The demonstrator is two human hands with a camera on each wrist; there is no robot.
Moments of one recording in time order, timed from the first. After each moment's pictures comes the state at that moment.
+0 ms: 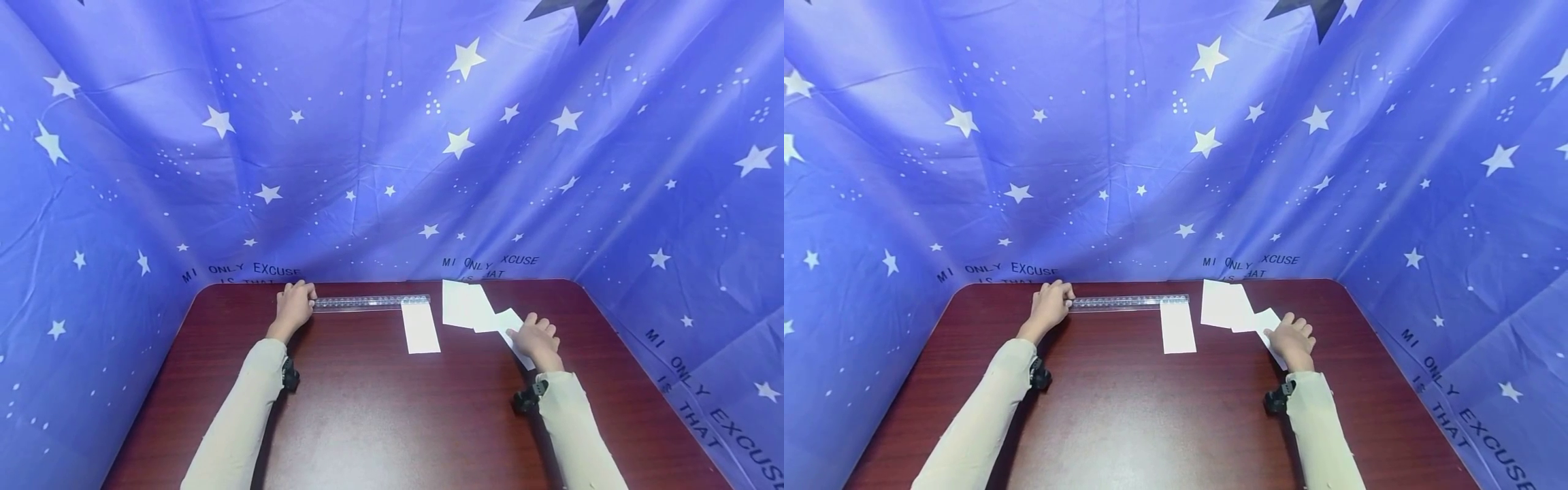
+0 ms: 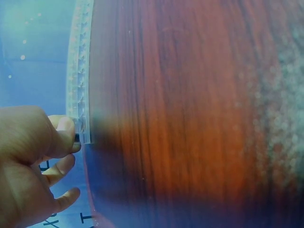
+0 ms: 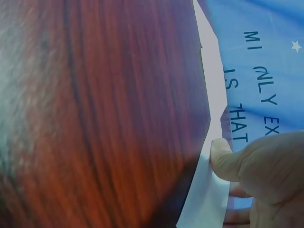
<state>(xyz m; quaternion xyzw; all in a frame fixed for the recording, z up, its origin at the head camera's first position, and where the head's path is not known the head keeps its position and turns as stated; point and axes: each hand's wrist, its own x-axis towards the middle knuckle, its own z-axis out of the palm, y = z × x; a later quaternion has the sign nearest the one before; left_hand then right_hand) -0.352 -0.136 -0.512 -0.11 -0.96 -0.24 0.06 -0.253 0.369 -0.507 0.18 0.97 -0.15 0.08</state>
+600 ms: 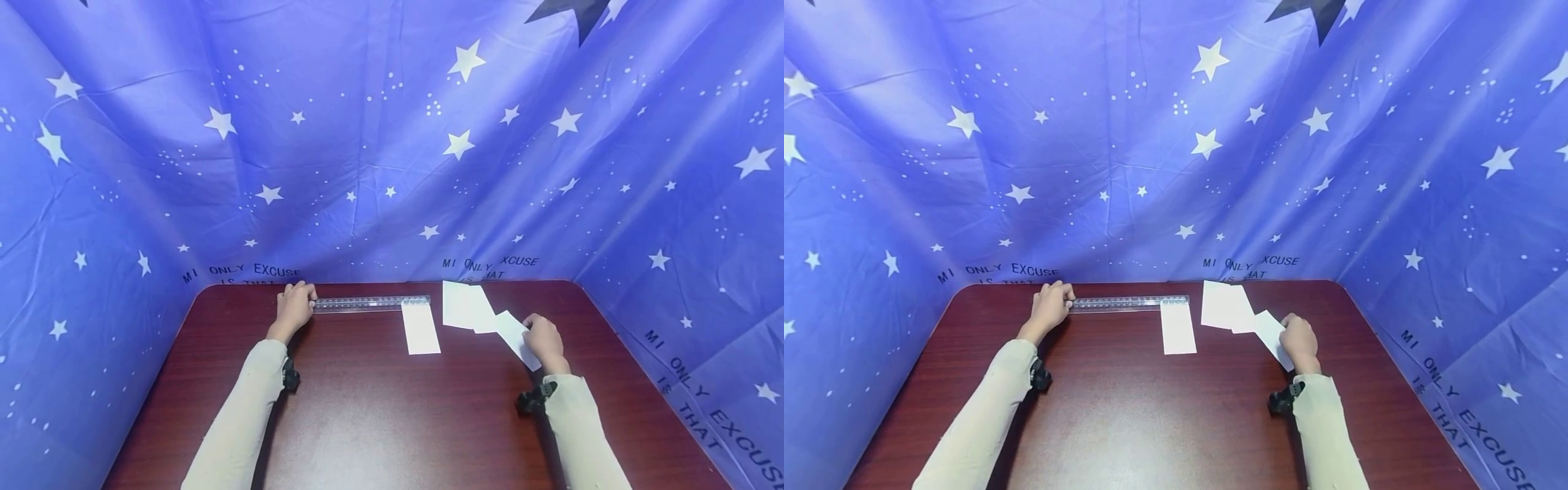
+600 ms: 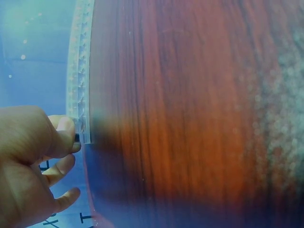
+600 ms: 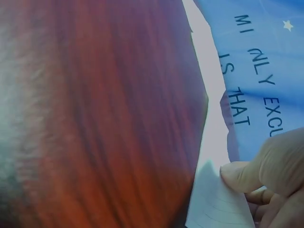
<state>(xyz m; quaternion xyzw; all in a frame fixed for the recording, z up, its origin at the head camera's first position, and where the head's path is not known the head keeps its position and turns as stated) -0.353 -0.136 -0.514 -0.10 -0.96 -0.24 0.06 -0.251 0.390 -0.511 0.12 0.97 -0.20 -0.06</state>
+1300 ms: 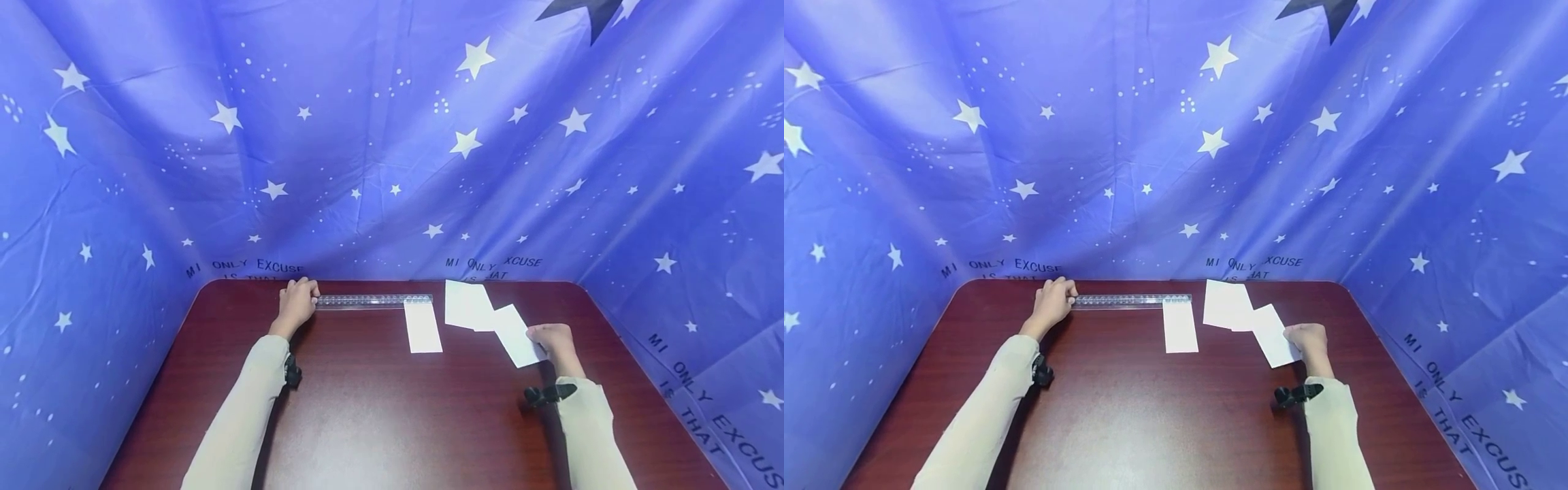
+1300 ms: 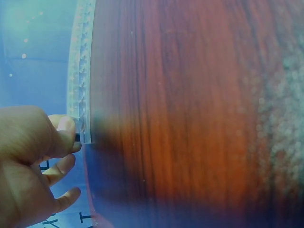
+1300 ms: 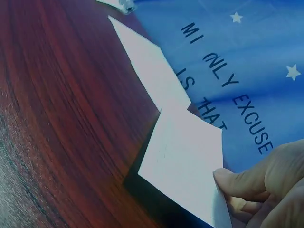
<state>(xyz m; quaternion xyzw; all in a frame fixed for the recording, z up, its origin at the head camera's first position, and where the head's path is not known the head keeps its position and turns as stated) -0.355 -0.138 -0.517 -0.11 -0.96 -0.24 0.07 -0.244 0.396 -0.498 0.26 0.83 -0.49 -0.02</state>
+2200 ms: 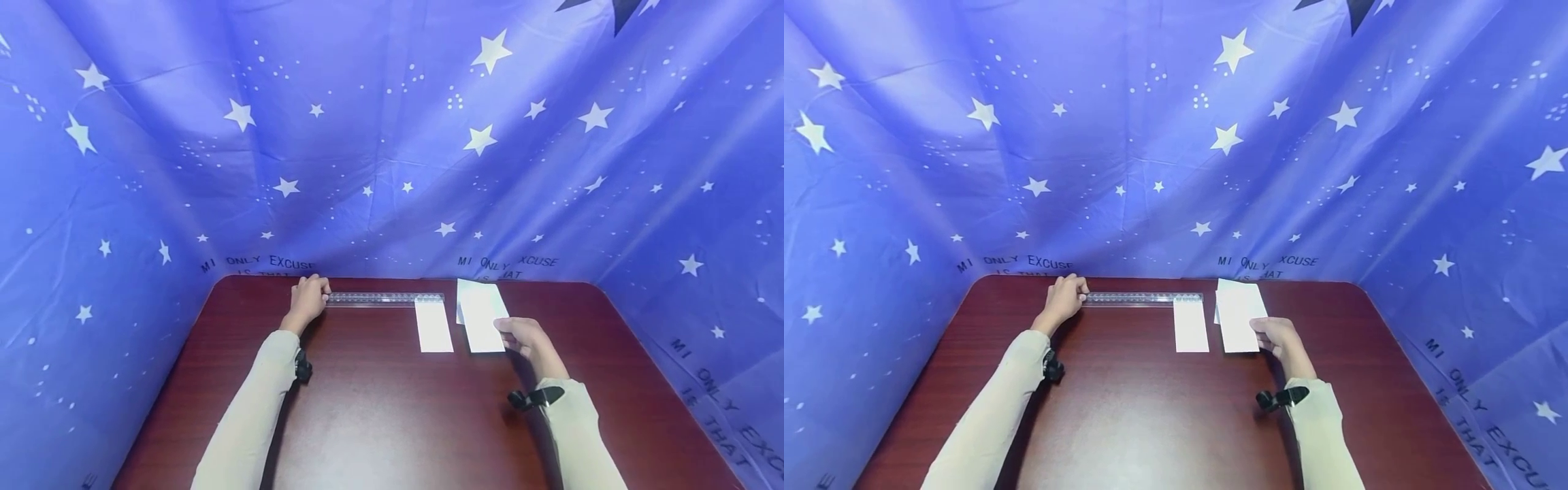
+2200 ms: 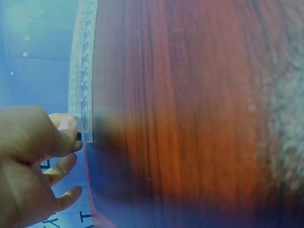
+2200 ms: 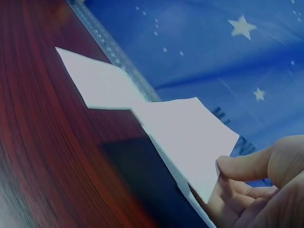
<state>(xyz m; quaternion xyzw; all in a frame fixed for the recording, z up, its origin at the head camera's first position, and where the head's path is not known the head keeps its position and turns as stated) -0.357 -0.137 -0.514 -0.10 -0.96 -0.24 0.06 -0.265 0.323 -0.495 0.20 0.76 -0.60 0.11</state>
